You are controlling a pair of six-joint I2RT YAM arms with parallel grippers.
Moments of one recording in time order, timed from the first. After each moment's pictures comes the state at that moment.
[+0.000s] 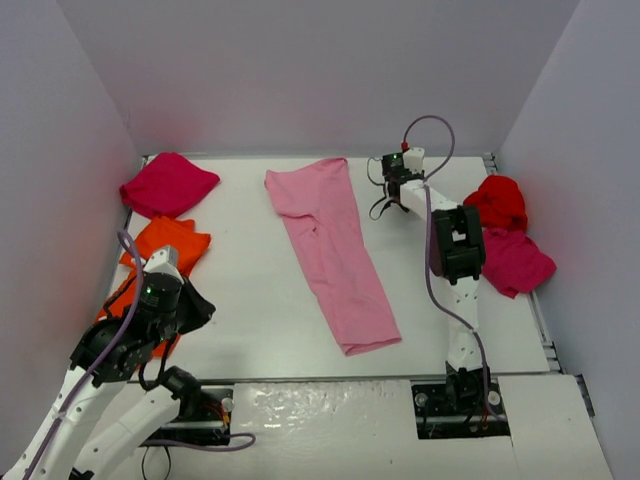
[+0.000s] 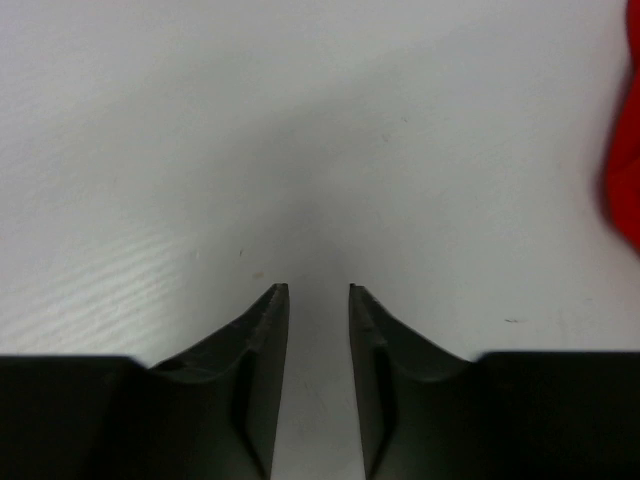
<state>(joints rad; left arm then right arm) -0.51 0.59 0.92 -1.11 -0.18 -0.81 0.22 2.39 1.85 -0.32 0.65 0.32</state>
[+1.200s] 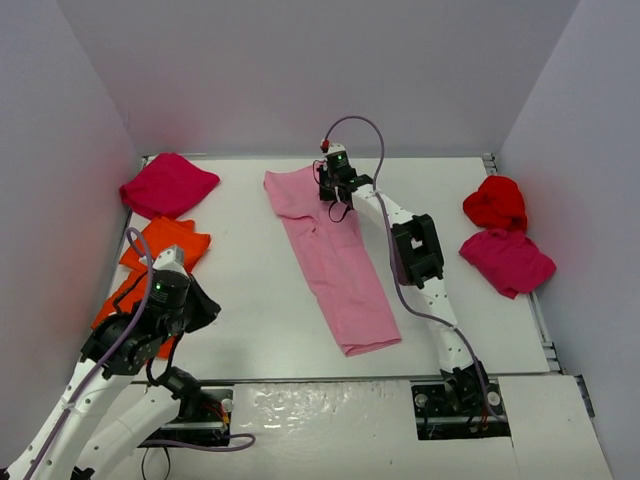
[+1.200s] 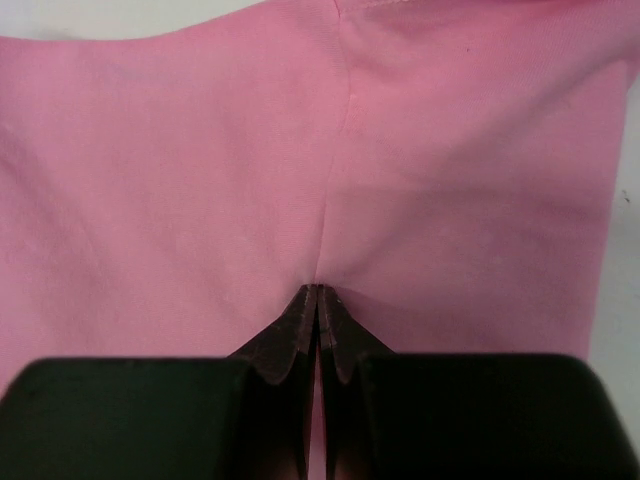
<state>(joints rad) -0.51 0.62 0.88 -1.06 -0.17 -0.83 0.45 2.62 2.23 -0.28 0.01 0.26</state>
